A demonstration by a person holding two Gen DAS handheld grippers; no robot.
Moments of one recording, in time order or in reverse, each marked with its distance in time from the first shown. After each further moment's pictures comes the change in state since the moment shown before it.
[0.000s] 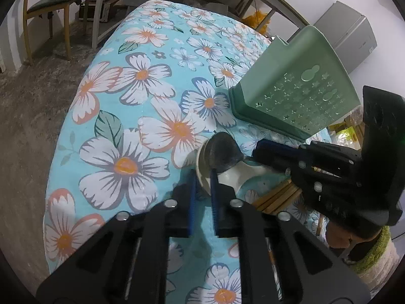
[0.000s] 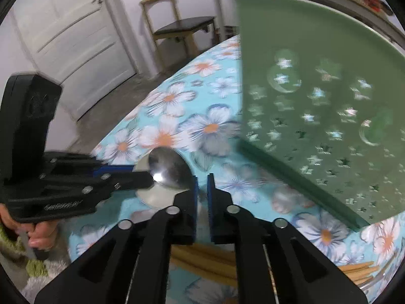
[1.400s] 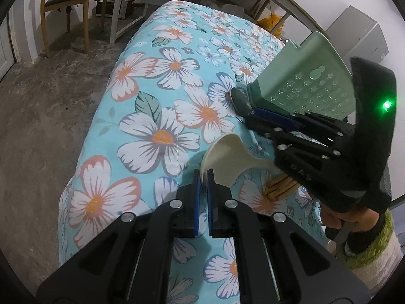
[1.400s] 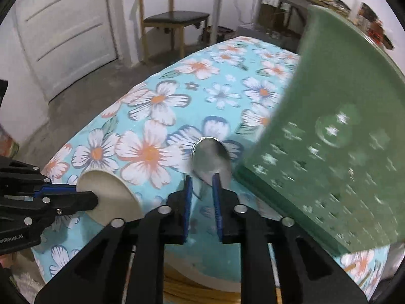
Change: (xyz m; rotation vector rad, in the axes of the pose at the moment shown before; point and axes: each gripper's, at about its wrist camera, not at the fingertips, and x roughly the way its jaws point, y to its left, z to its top) left arm -0.025 0.015 -0.021 -0.055 0.006 0.055; right arm 0.031 0.036 0.028 -0.117 0.029 -0.211
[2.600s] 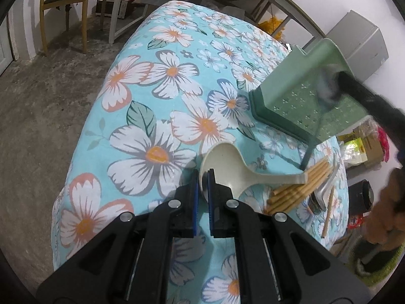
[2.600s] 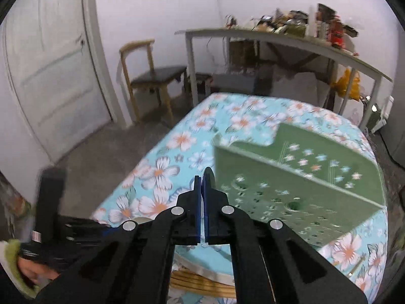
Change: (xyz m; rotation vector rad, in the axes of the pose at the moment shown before) left arm 0.015 -0.004 0.011 -0.017 -0.024 -0.005; right arm -0.107 -0.037 0.004 0.240 -0.306 0.004
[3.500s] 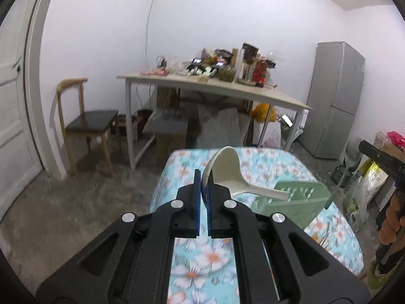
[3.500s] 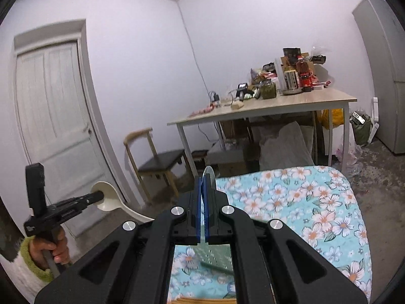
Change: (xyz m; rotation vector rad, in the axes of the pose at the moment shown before) left arm -0.175 -0.081 0.082 0.284 -0.587 0.157; right arm -0.154 -0.091 0.034 0.198 -0.430 0.078
